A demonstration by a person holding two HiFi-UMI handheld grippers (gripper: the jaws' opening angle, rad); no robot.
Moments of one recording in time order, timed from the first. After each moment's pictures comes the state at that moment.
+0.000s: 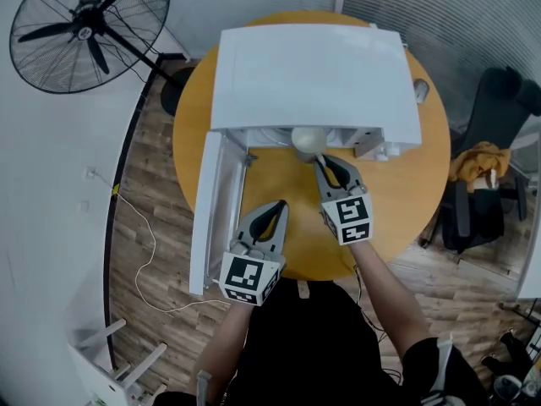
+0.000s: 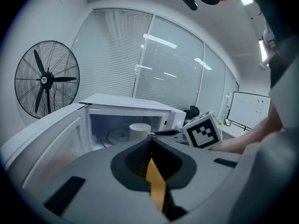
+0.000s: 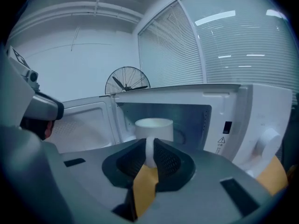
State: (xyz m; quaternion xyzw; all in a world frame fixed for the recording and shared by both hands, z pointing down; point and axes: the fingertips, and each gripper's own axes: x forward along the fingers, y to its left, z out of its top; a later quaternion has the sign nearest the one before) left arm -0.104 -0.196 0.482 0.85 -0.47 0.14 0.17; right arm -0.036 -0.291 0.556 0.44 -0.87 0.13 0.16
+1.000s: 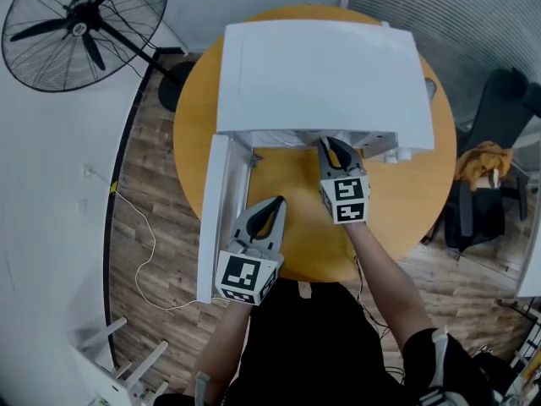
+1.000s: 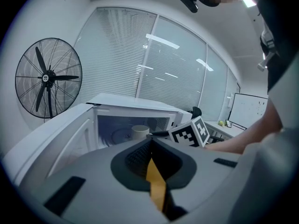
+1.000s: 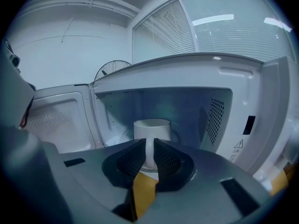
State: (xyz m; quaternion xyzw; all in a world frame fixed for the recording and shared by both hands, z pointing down) left arm -0.130 -0.216 0.486 0.85 -0.48 0.13 0.17; right arm -0.045 -0.346 0.588 0.49 -0.84 0.13 0.18
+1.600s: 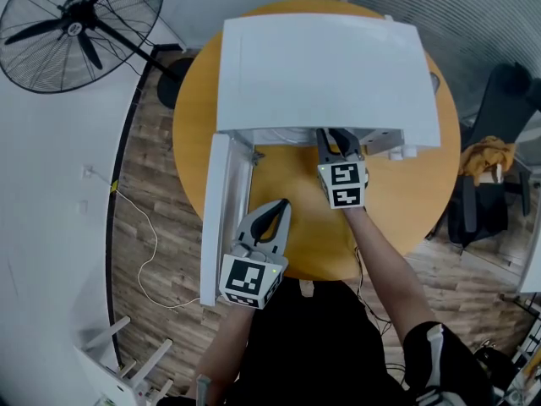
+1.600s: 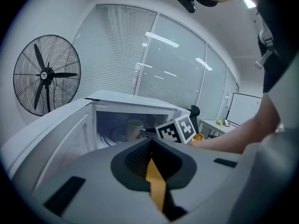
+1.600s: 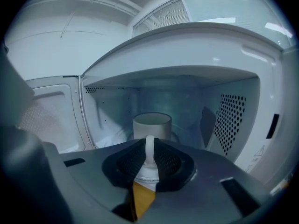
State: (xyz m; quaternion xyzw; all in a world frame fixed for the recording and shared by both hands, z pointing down) left arm -0.128 -0.212 0.493 0.86 -0.47 0.14 0.18; right arm -0.052 -0.376 0.602 0.51 -0.83 0.11 0.19
